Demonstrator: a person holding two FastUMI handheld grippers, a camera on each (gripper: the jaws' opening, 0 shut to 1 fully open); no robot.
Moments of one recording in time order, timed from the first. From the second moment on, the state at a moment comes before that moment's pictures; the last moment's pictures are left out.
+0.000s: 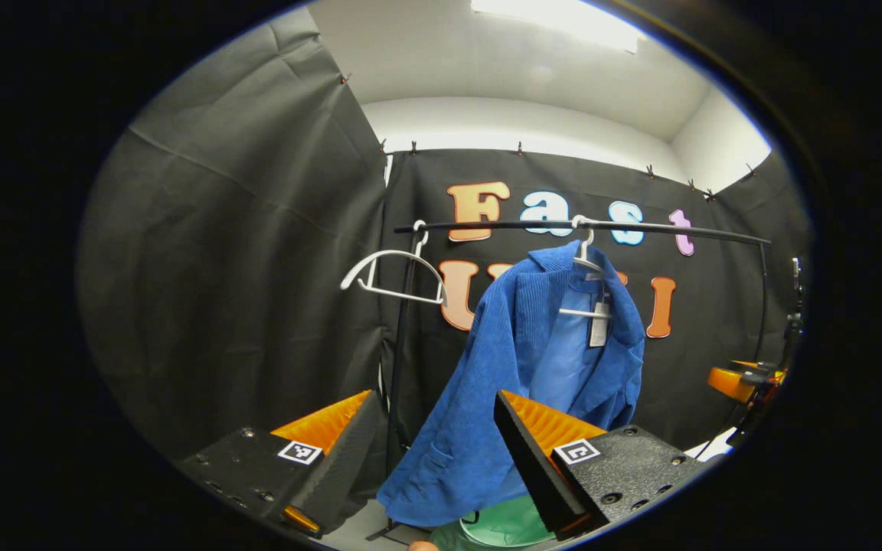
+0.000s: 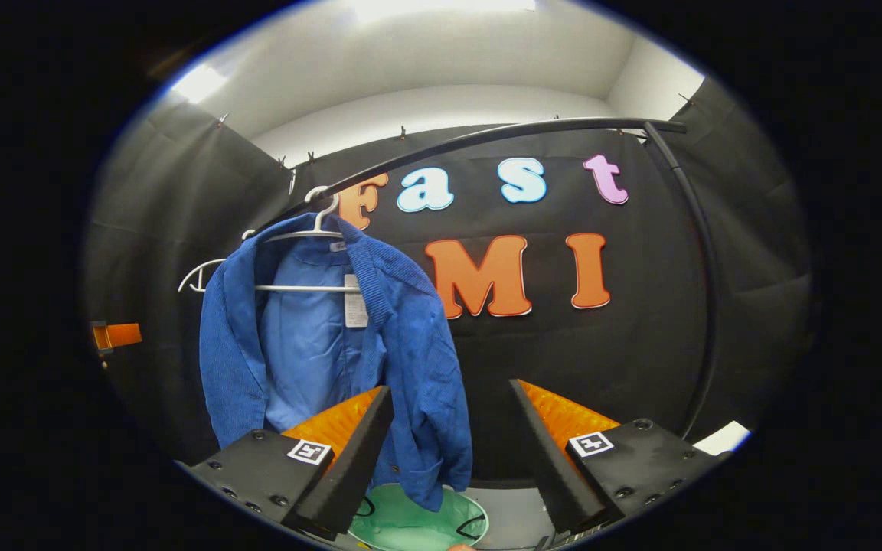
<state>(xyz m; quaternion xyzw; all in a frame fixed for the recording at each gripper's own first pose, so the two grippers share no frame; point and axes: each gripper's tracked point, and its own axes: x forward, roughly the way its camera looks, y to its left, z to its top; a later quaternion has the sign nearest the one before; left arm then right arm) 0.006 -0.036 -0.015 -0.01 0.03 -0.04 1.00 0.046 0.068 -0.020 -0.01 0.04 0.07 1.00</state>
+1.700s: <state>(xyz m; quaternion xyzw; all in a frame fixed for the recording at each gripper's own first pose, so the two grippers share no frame) 0.173 -0.143 -0.072 -0.01 0.06 -0.07 1.00 0.246 0.168 -0.049 0.05 0.07 0.14 0.99</state>
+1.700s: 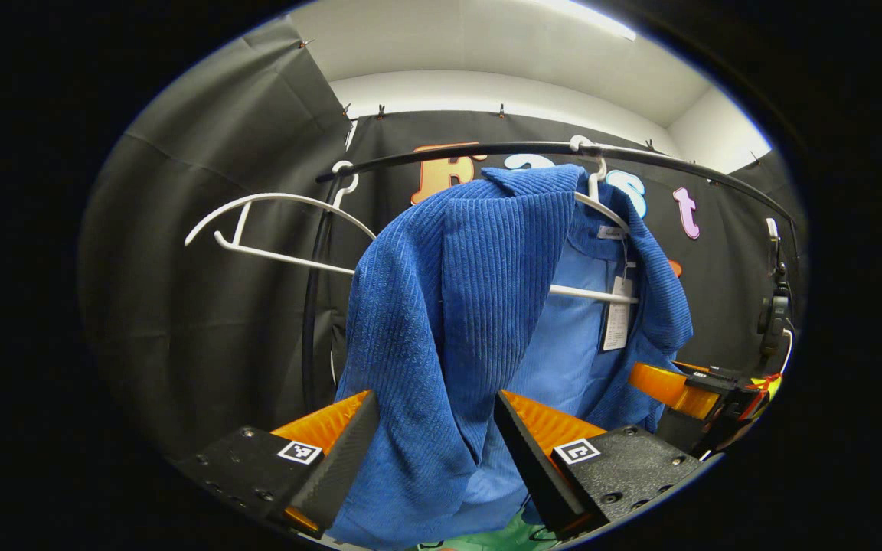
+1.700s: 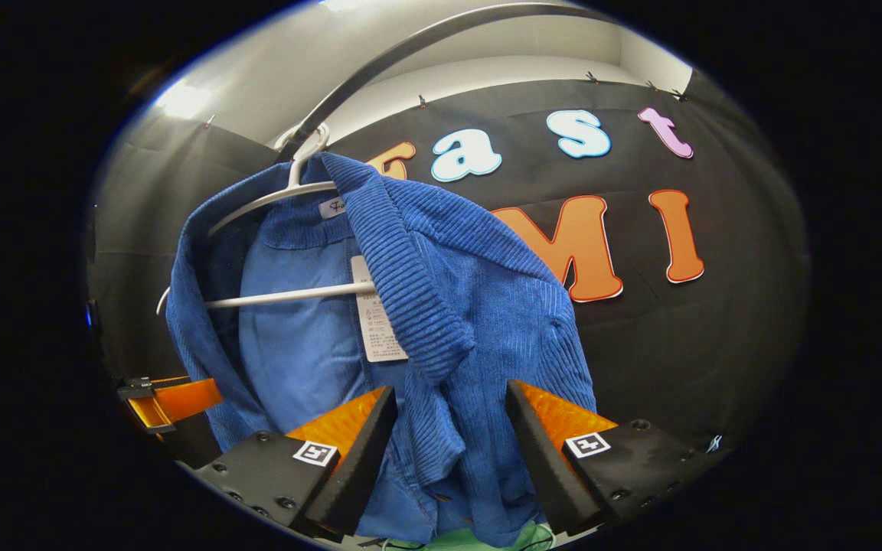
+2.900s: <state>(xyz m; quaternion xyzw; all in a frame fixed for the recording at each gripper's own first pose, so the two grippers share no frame) 0.166 -0.113 -0.057 -0.04 0.06 -0.07 1.00 0.246 0.145 -0.036 0.12 0.09 0.16 0.98</state>
